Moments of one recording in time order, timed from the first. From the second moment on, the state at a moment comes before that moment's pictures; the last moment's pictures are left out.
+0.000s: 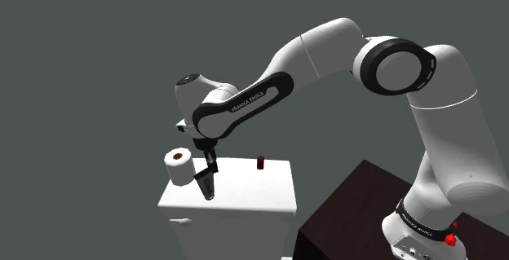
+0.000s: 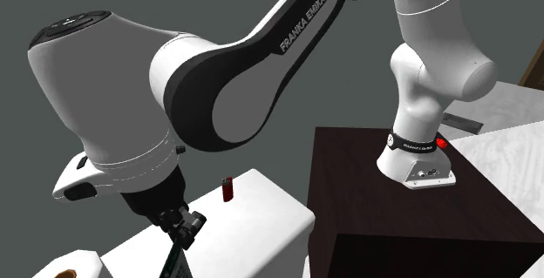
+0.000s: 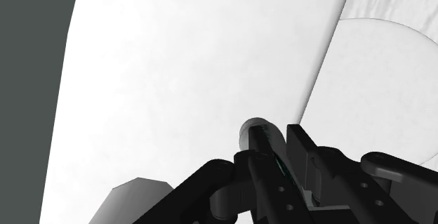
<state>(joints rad) 0.37 0.58 0.28 -1.56 -0.19 2.02 -0.44</state>
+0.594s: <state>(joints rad) 0.37 0.55 0.28 -1.54 -0.18 1.98 -0.45</state>
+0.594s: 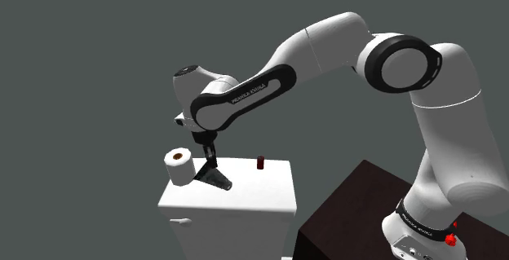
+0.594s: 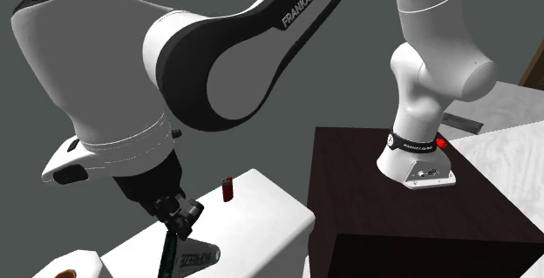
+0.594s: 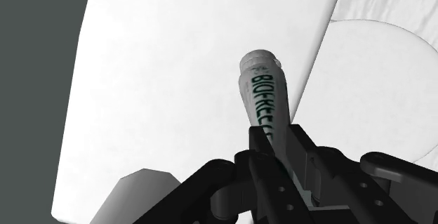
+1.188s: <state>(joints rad) 0.37 0.51 0.29 -1.49 -0.17 1.88 -0.46</state>
